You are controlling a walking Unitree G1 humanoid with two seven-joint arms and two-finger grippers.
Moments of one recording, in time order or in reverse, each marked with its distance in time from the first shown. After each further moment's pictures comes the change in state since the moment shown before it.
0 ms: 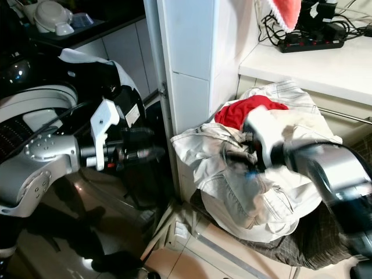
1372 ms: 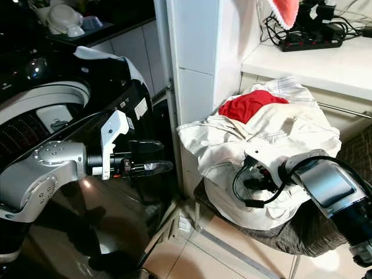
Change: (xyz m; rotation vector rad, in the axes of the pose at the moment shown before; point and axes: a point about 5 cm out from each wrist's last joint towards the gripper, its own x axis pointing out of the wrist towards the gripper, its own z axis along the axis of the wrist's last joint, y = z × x) left arm 0.011 -0.015 -0.001 -0.028 0.014 -0.097; right arm 0.004 -0.015 -0.038 -0.178 0.345 -0.141
